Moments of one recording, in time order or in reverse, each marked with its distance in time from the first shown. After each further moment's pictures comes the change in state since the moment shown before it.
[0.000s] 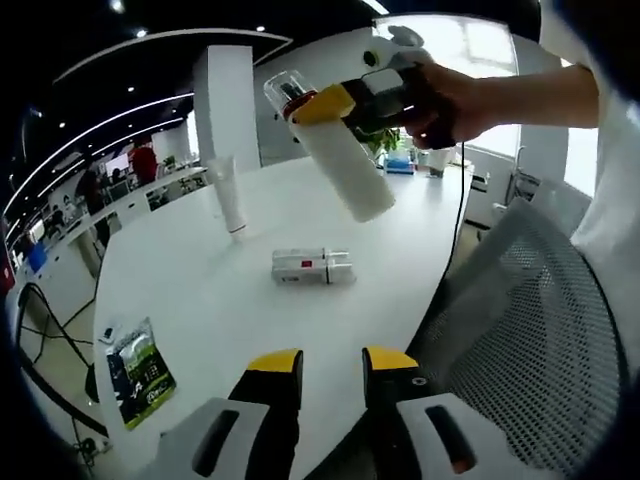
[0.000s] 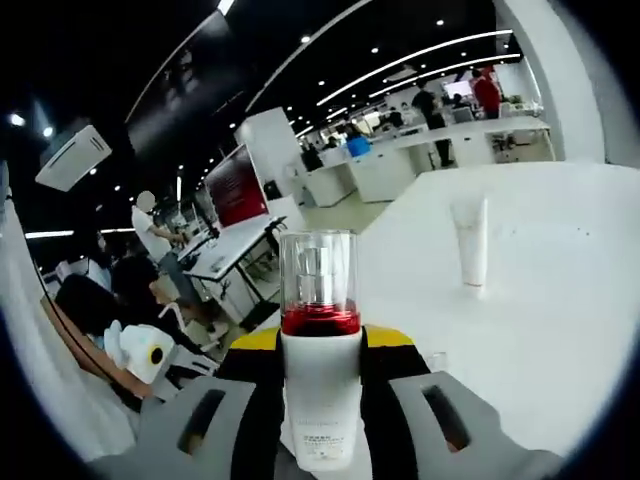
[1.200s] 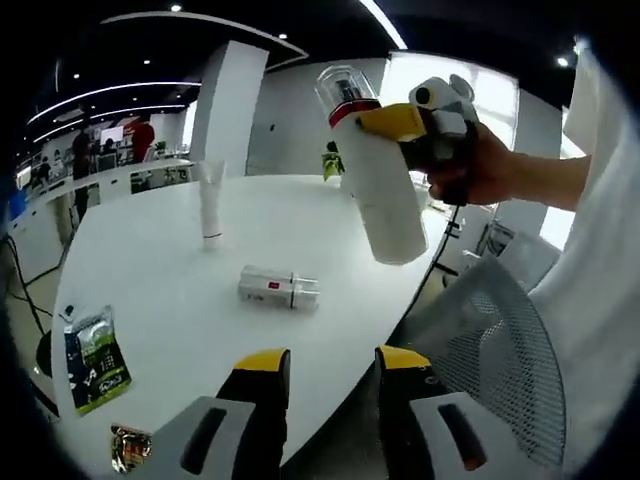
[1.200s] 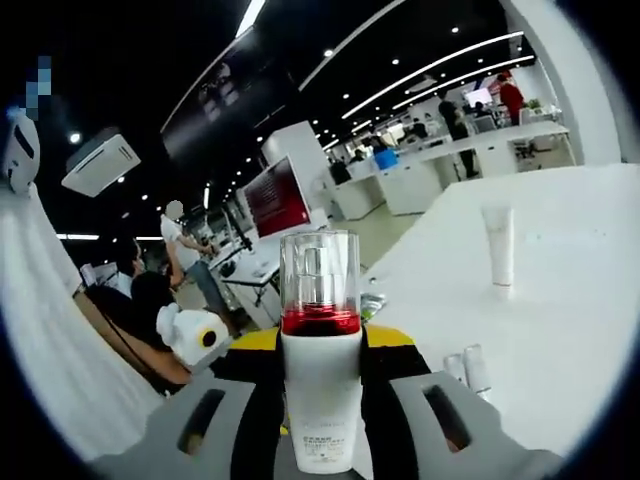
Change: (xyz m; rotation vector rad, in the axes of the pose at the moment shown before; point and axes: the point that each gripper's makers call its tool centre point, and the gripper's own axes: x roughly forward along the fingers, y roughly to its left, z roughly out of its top) left arm -0.009 -0.038 0.027 -0.208 -0.101 -0.267; right arm -0.035 0.041 0.015 -0.032 -0.074 0.122
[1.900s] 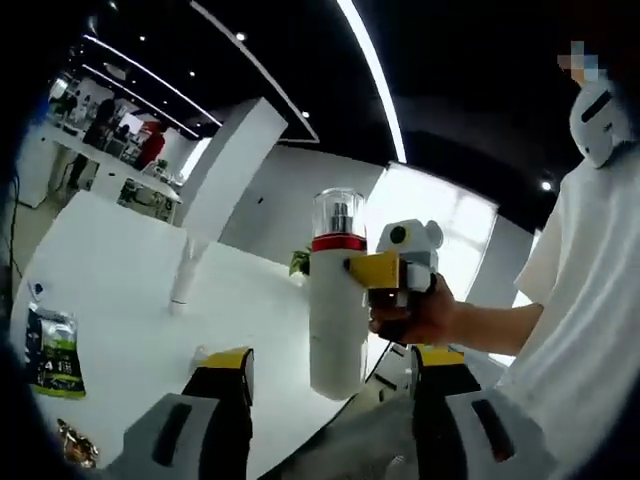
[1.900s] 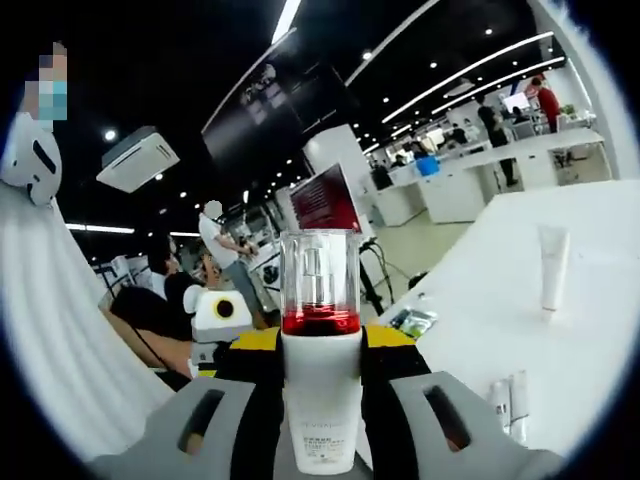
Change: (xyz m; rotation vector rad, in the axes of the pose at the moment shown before) left arm -0.073 -0.032 0.112 -0.269 -0.542 -0.183; right arm 0.025 0.066 0.022 -0.012 -0.028 0.180
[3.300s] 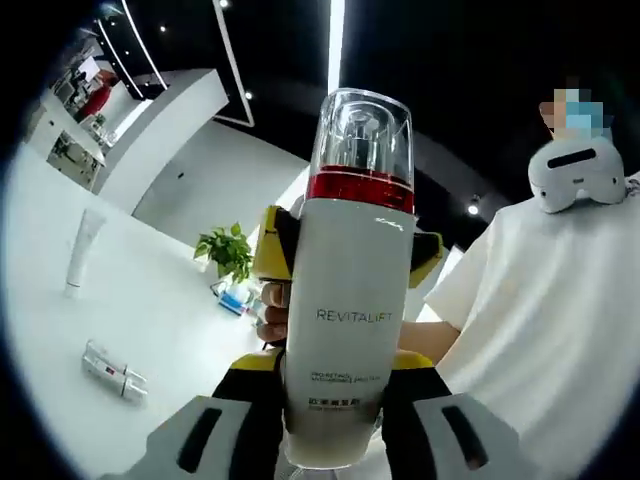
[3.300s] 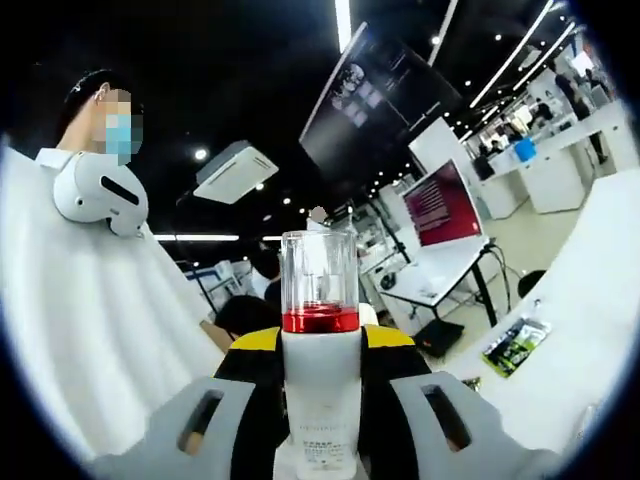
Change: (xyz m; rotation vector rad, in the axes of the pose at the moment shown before) left arm 0.030 -0.077 -0.014 -0.076 0.179 -0.392; right arm -0.003 0.092 0.018 0.060 0.007 0.490
